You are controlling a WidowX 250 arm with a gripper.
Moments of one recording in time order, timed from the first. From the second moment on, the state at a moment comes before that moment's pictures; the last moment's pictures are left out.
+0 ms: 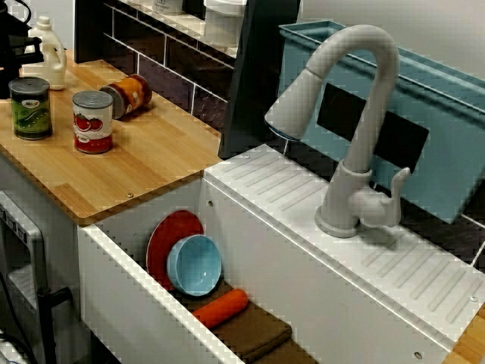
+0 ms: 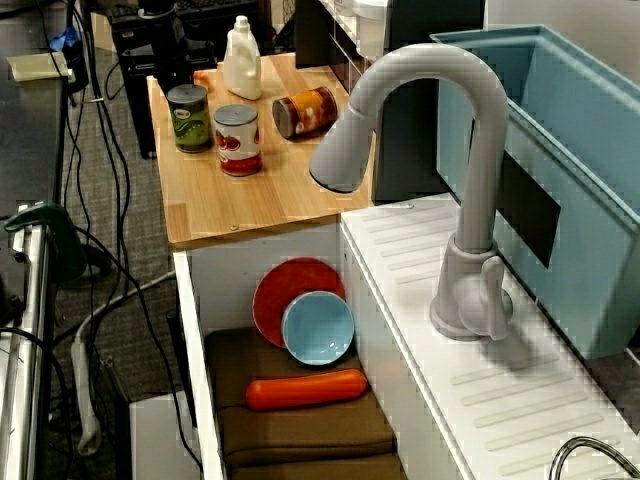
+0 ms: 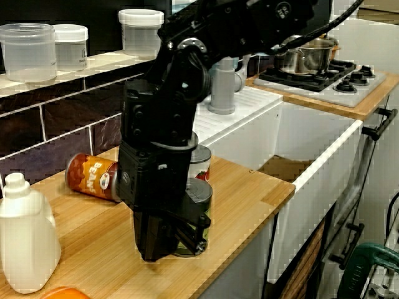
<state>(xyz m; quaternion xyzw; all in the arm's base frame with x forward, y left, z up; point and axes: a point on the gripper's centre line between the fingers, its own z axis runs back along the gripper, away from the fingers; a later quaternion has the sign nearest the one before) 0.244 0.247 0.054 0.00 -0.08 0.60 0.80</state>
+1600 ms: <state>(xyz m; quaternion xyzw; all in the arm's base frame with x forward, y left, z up) 0.210 0.245 0.053 -0.02 -0.10 0.36 0.93</state>
